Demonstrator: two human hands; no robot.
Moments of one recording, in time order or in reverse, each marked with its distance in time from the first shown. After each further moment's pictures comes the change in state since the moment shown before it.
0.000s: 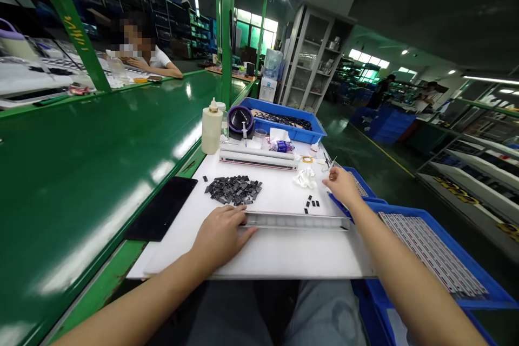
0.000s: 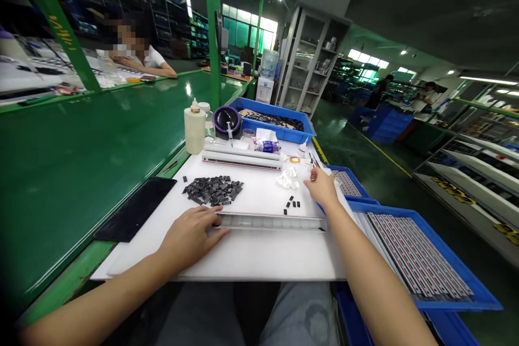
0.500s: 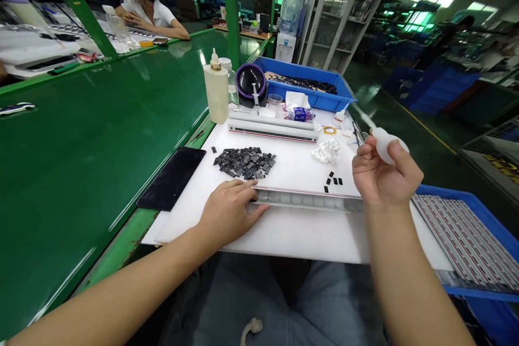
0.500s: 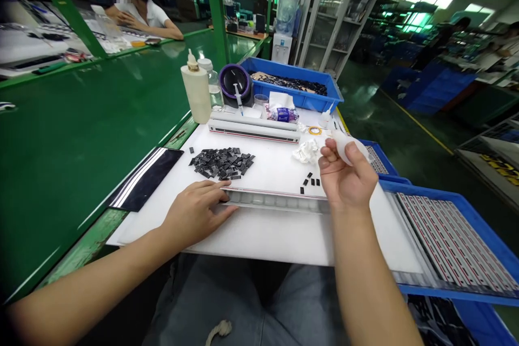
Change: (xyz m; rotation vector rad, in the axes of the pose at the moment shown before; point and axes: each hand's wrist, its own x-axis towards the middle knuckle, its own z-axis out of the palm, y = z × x) left_hand 0.000 0.002 0.002 -0.021 -0.022 0.010; right_hand -0.062 -0.066 0.005 1.268 0.059 -0.031
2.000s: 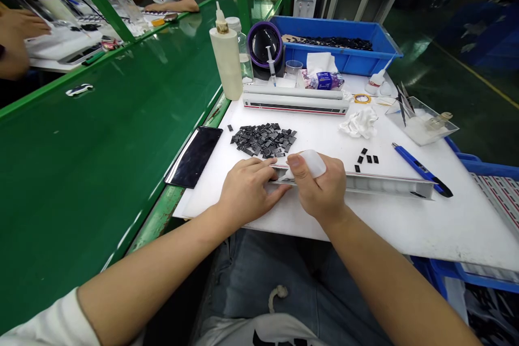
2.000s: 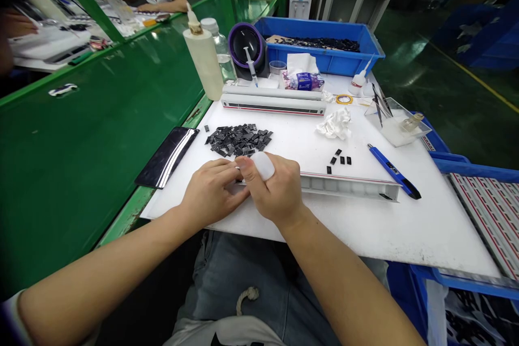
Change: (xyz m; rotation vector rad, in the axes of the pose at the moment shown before) left_hand 0.000 0.004 -0.001 0.007 -0.047 -0.029; right_hand -0.090 0.076 0.076 -0.763 -0.392 -0.457
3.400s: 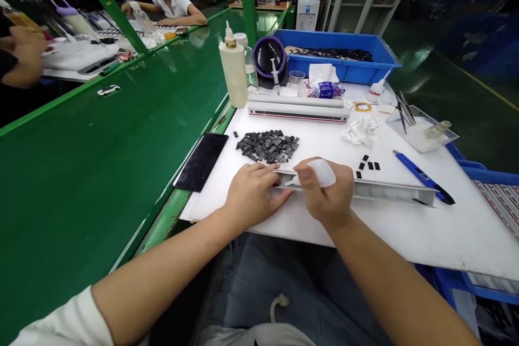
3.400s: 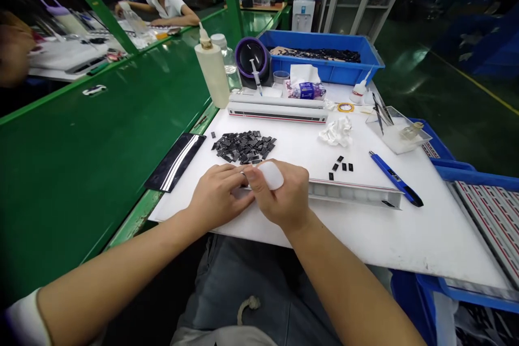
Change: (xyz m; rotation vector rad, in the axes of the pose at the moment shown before) left_hand -0.001 0.001 0.000 0.014 0.009 -0.004; right_hand -0.002 0.001 -0.006 0.062 0.031 -0.072
